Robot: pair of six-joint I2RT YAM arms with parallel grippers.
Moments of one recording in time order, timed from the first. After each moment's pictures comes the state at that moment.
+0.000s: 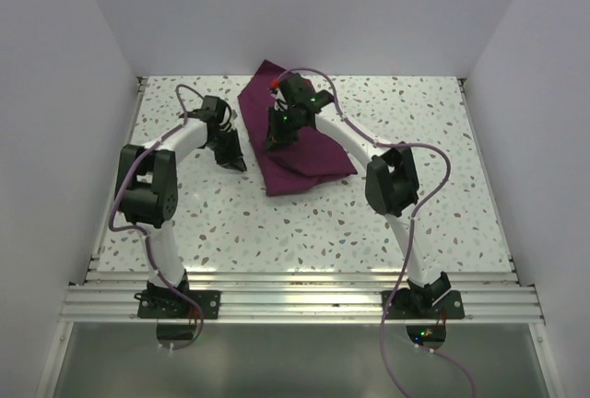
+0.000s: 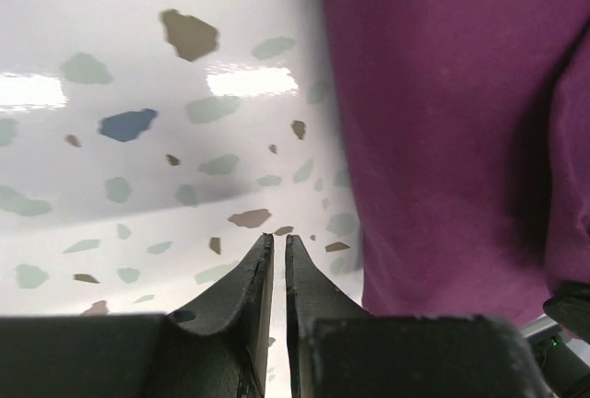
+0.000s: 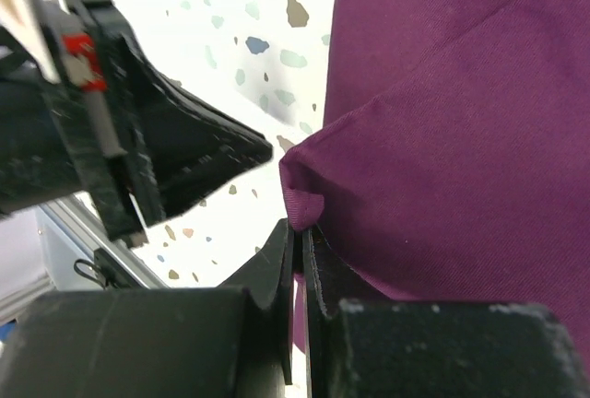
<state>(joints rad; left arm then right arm) -0.18 1.95 1.40 -0.68 0.31 -0.41 0.63 2.35 2.22 -0.80 -0.37 0.52</state>
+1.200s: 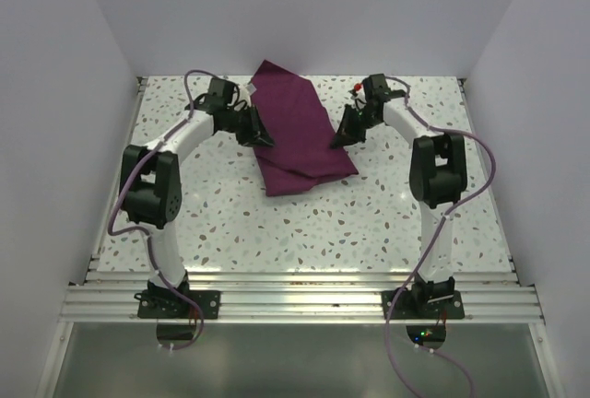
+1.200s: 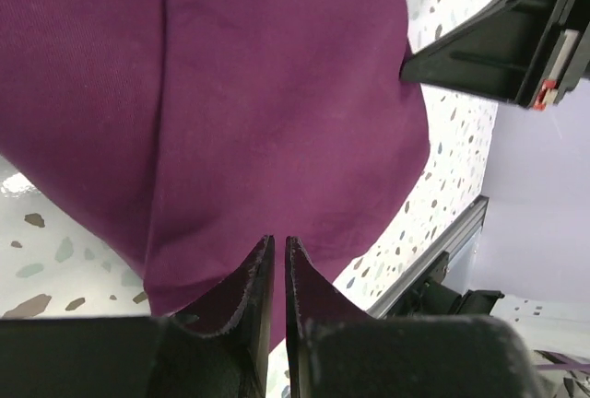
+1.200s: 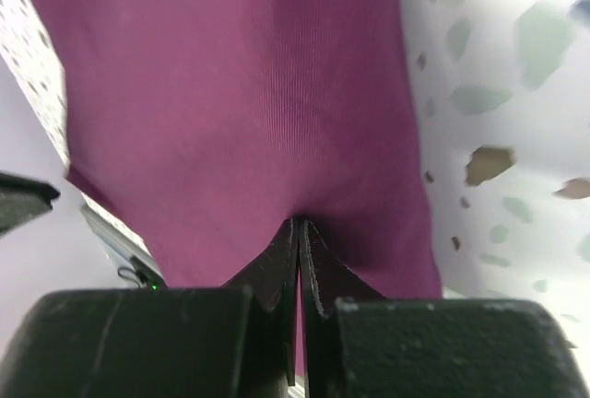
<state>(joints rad) -0.22 1.95 1.53 -0.52 0.63 -0.52 0.20 2.21 1.85 -0.76 -0.55 0.48</state>
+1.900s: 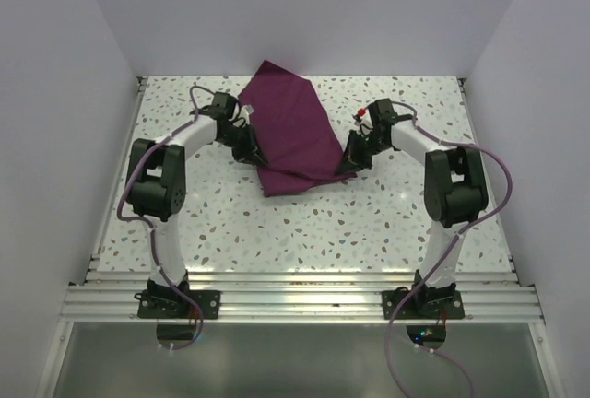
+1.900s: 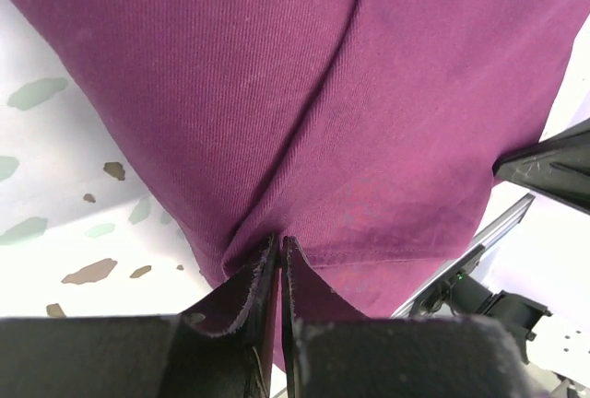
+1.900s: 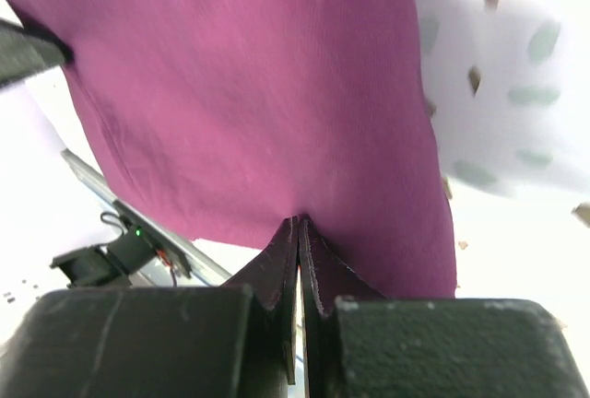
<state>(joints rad) -0.22 2.04 1.48 -0.62 0.56 -0.48 0.22 1.97 1.41 -0.66 -0.59 0.46</state>
